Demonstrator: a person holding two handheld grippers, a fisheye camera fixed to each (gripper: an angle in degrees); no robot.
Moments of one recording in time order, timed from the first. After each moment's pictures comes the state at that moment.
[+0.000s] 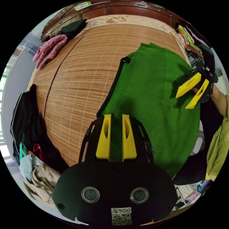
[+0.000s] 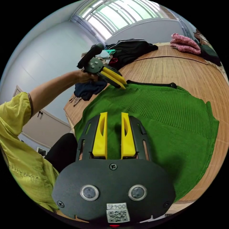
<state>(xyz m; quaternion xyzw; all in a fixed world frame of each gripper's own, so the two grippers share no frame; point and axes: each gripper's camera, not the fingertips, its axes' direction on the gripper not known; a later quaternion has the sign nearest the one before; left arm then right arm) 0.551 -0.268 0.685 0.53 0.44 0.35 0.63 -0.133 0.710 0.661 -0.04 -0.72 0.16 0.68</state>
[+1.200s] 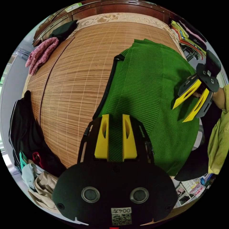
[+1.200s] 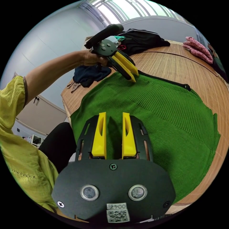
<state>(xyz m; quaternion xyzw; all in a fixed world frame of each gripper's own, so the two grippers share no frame) 0.473 -0.380 0.602 0.54 0.43 0.38 0.62 -0.173 0.652 0.700 -0.05 -0.71 0.07 0.70</state>
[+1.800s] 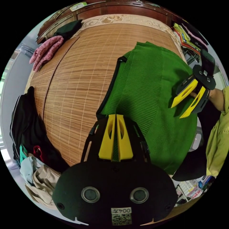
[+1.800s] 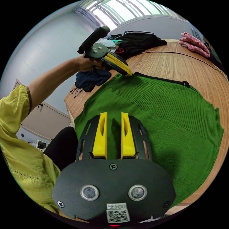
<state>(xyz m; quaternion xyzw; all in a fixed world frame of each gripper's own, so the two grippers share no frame) 0.439 -0.358 0.626 0.54 0.44 0.34 0.63 -0.167 0.617 0.721 -0.05 -0.73 0.11 0.68</state>
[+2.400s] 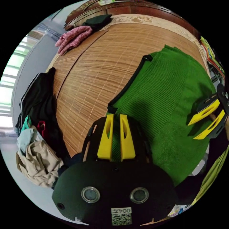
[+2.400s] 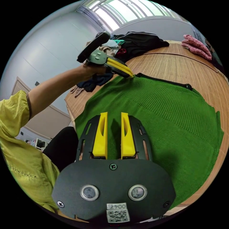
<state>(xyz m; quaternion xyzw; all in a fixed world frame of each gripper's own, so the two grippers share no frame) 0.456 -0.279 0.667 0.50 0.45 0.21 0.71 -0.169 0.563 0.710 -0.04 -0.73 0.10 0.68</state>
